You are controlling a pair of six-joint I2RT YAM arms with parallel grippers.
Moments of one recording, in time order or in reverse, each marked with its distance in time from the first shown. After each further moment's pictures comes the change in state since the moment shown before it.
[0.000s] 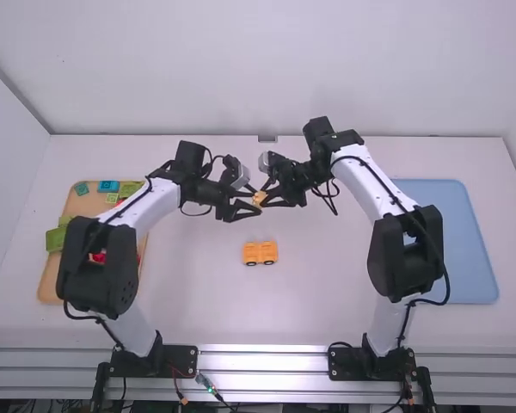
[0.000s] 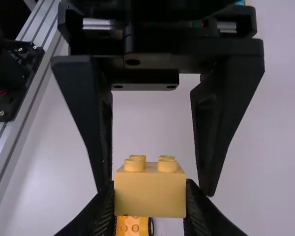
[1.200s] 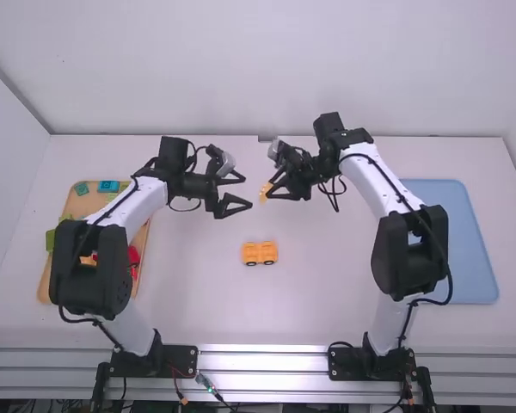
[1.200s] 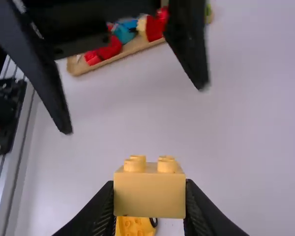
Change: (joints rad) left arm 0.076 -0.012 0.000 0.052 0.028 -0.133; right arm -0.042 0.000 0.000 0.057 0.006 0.209
